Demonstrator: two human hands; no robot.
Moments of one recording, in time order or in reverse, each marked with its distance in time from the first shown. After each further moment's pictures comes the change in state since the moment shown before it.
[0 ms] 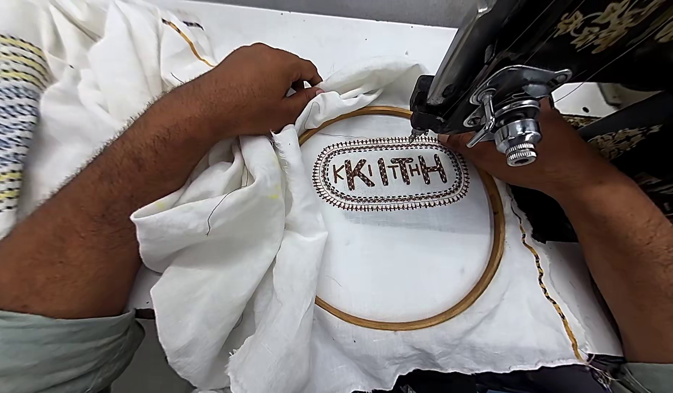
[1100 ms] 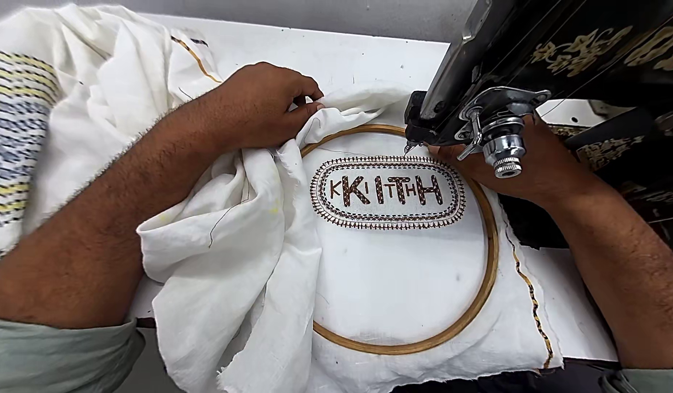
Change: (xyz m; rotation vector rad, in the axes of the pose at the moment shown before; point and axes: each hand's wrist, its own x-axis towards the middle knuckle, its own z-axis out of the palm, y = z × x) left_hand 0.000 -0.001 0.002 -0.011 0.010 0.025; right_hand -0.001 -0.003 0.001 0.002 0.027 -0.027
